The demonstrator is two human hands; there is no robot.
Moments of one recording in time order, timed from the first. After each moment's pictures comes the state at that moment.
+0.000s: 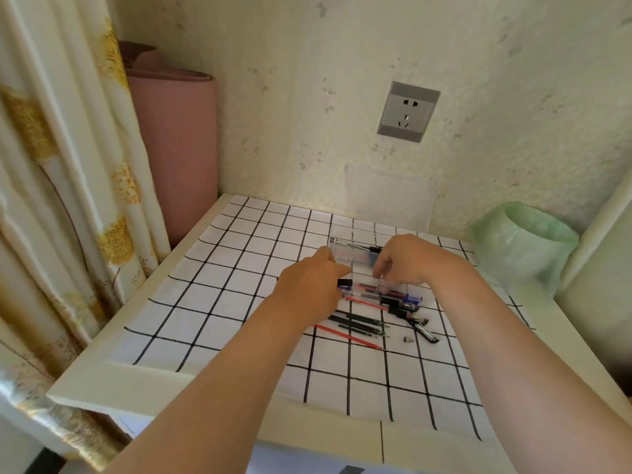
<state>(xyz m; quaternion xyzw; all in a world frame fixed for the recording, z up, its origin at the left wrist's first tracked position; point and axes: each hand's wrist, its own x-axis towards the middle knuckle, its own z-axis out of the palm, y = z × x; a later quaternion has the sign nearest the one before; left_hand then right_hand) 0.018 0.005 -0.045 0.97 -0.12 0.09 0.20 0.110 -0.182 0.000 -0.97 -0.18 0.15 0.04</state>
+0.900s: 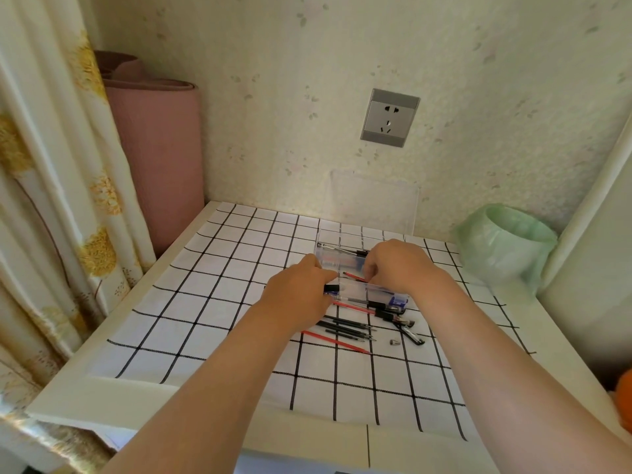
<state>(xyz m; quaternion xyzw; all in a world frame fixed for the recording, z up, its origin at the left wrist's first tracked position) 0.017 0.002 -0.043 0.97 -0.10 0.06 0.19 0.105 -0.186 -0.009 -0.98 -0.20 0.04 -0.05</state>
